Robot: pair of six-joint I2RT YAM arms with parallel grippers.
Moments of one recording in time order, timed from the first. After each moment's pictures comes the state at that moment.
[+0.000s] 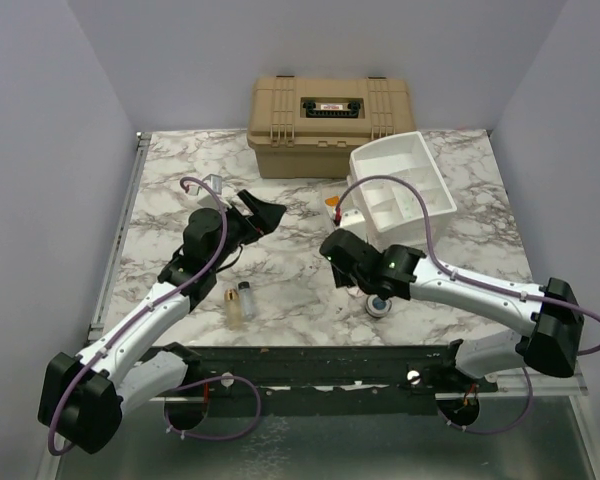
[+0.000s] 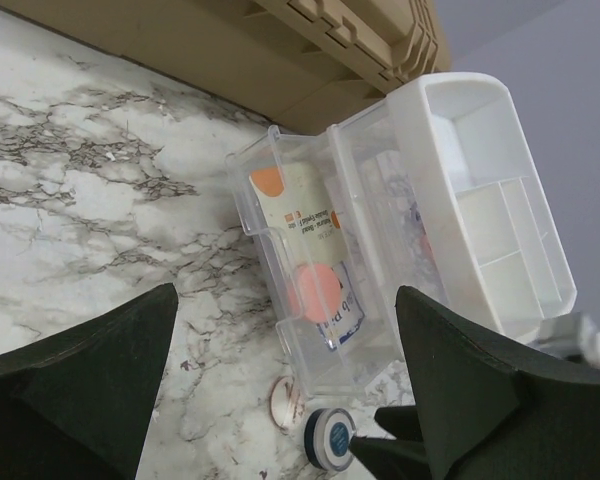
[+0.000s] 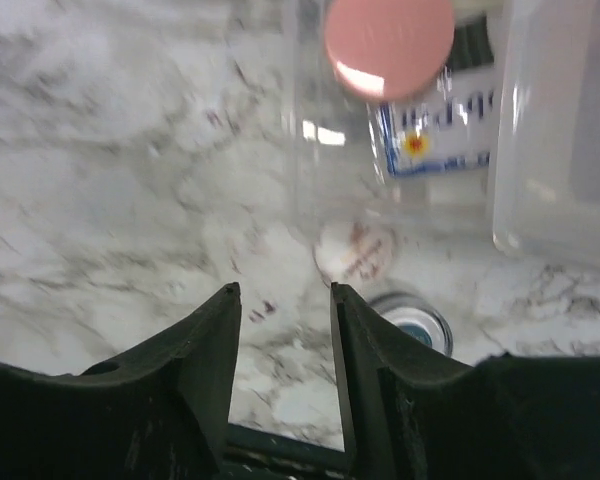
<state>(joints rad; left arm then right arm) -0.48 0.99 0.64 0.18 0.01 -0.85 1.04 1.39 1.15 -0.68 0.55 0.59</state>
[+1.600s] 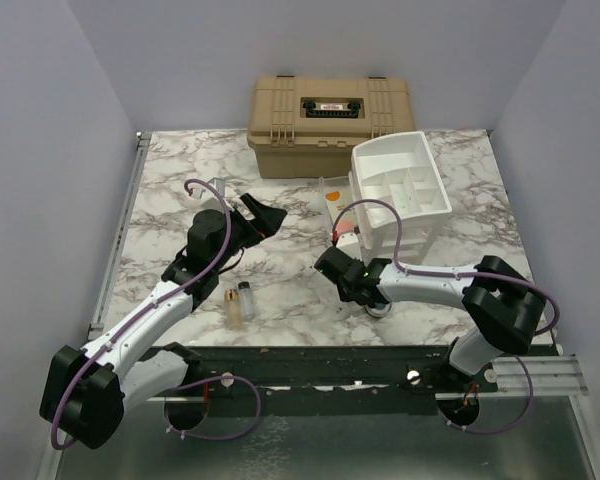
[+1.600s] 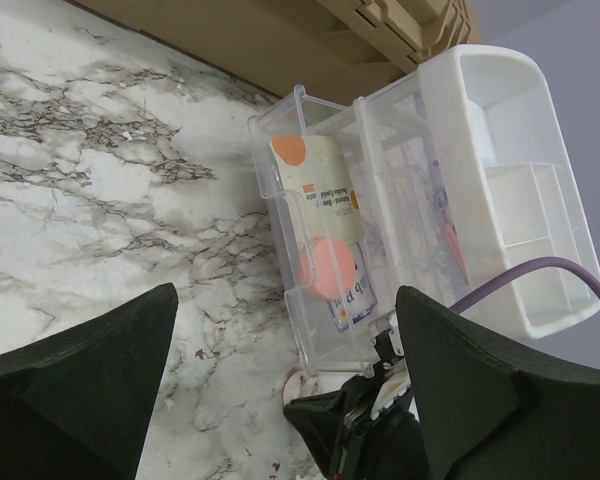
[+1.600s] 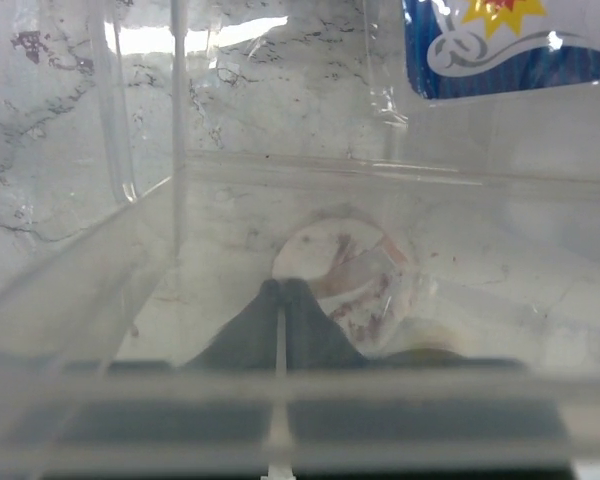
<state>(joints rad) -0.48 1.02 0.61 0.19 0.01 -0.85 0.97 1.60 0.84 -0.40 0.46 0.61</state>
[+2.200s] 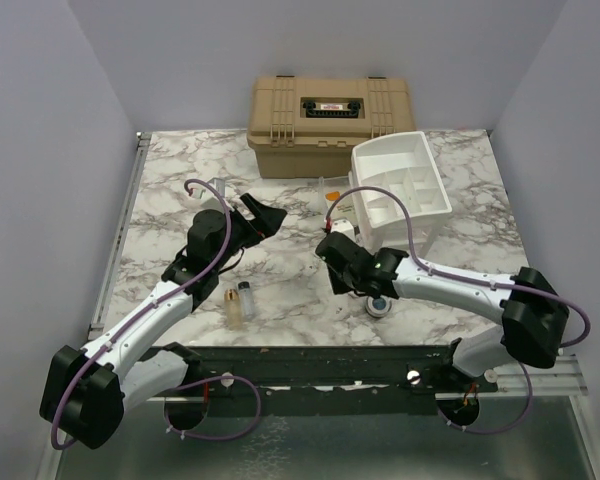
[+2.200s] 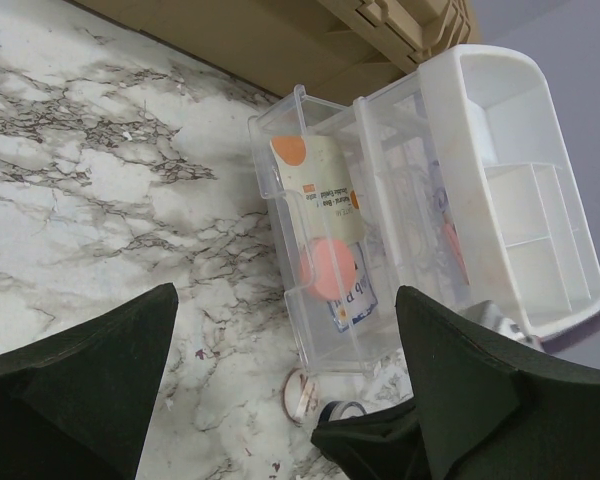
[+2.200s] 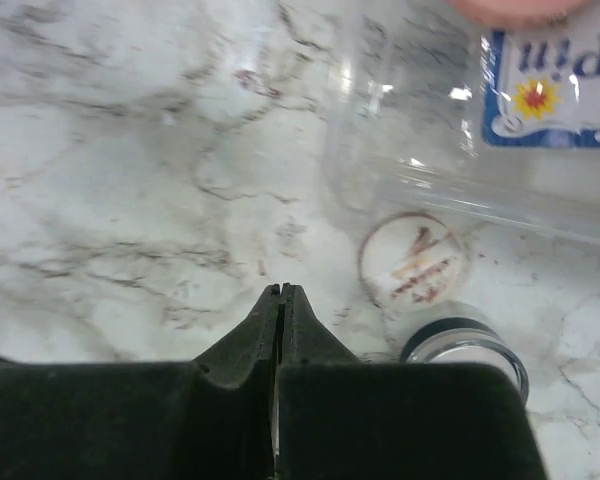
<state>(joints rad) -0.48 1.02 0.61 0.19 0.01 -0.85 0.99 1.48 0.95 -0.50 0.36 0.55</state>
